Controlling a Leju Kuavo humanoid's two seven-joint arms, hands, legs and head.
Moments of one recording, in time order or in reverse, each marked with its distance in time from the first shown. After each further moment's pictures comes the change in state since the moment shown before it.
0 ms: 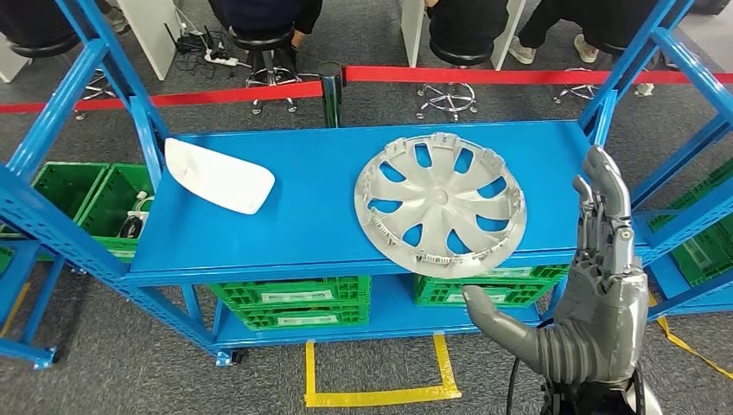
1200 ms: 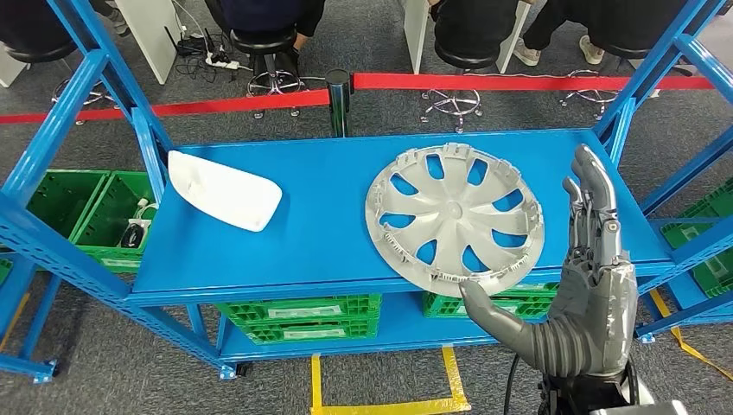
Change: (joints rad) left arm 0.000 0.004 -0.006 0.000 0.012 -0.011 0.007; right arm 0.006 0.001 -0.001 0.005 -0.012 0.006 0.055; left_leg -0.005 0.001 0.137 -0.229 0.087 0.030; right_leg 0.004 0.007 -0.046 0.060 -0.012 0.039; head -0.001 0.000
